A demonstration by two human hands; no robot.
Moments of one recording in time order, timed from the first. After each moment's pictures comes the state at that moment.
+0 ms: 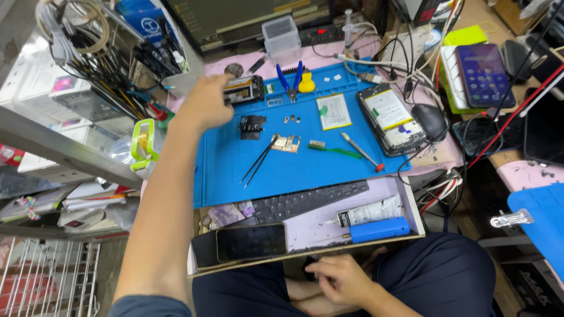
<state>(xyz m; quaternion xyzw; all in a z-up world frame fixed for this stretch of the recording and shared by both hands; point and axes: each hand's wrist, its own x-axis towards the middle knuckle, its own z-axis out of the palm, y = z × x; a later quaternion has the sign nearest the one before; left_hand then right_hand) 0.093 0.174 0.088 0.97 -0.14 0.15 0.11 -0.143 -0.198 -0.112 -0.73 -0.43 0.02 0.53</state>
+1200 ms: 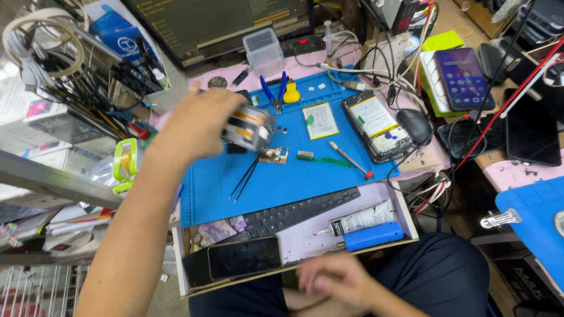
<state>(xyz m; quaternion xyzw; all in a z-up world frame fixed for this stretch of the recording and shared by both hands) 0.046 0.108 0.161 0.96 -0.25 0.10 -0.02 -0.125 -0.204 -0.073 -0.55 -0.33 0.22 0.73</state>
